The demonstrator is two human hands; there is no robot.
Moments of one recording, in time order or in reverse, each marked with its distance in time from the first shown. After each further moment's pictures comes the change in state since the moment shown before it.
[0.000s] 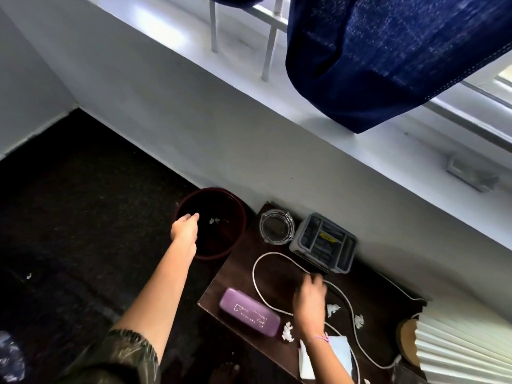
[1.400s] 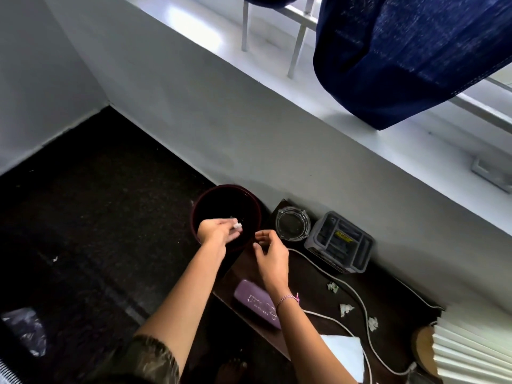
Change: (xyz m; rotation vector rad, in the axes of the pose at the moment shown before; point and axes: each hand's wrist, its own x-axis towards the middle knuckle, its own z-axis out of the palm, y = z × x) left_hand -0.060 -0.013 0.002 -0.122 -0.161 0.007; right_hand 0.002 -0.115 0.004 0.699 -0.036 -0.259
